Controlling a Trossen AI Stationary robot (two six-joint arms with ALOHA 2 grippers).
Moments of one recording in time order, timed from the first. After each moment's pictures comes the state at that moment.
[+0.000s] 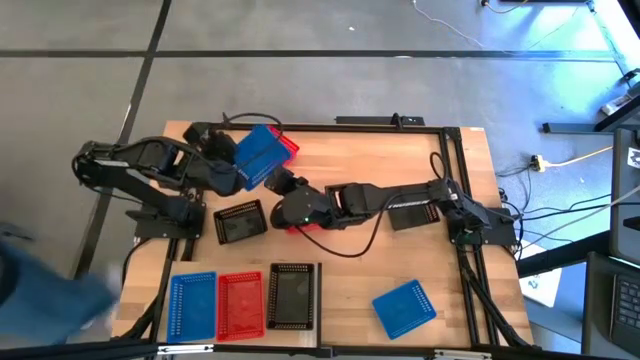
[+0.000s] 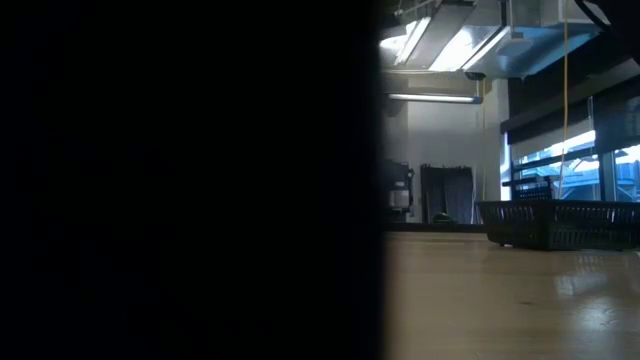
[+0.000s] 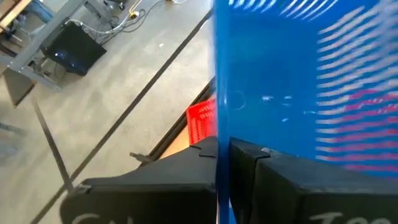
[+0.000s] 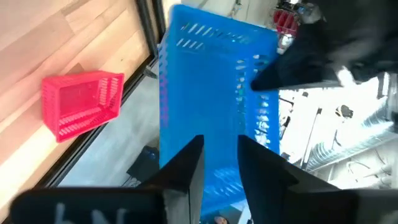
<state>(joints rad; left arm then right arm) -0.18 1.17 1.52 -1.44 -0.90 -0.57 0.20 2.20 2.34 -0.65 0.86 -1.44</state>
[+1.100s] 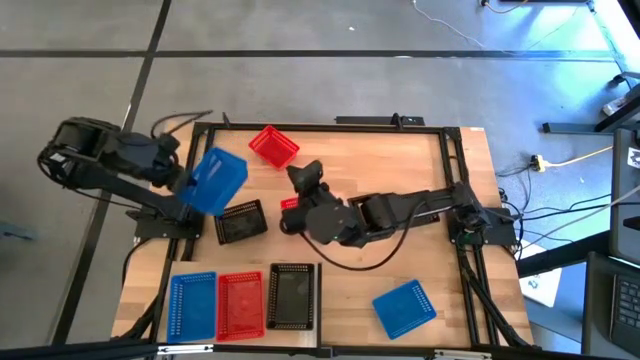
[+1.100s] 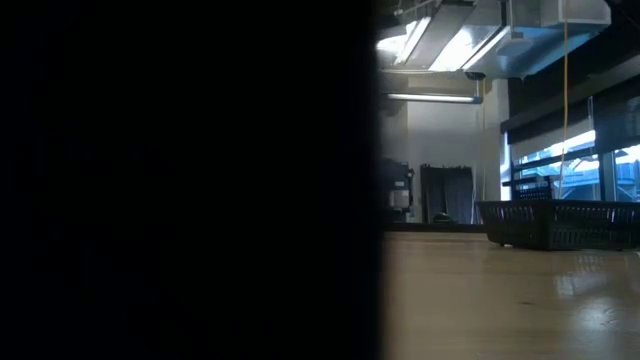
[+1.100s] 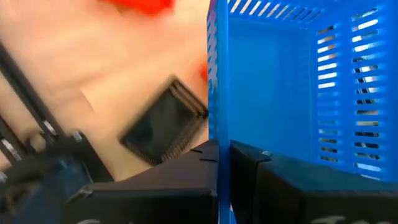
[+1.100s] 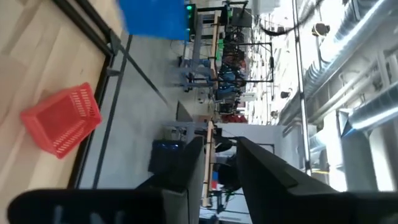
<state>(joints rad) -0.17 0.81 1.52 -1.57 -0.21 -1.25 0.32 2.11 2.36 -0.62 1.13 -1.14</state>
